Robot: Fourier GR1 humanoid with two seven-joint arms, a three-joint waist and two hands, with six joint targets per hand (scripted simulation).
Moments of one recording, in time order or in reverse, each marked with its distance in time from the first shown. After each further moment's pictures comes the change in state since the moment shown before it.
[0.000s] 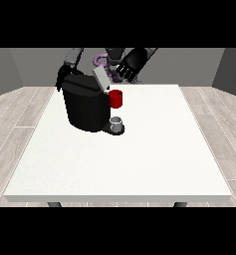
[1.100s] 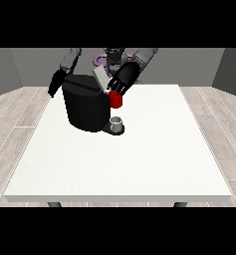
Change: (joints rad) left arm -0.117 0.007 0.001 0.071 -0.026 0.014 -0.025; right arm -0.119 -0.026 -0.070 -0.012 -0.007 -0.042 0.049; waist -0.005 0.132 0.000
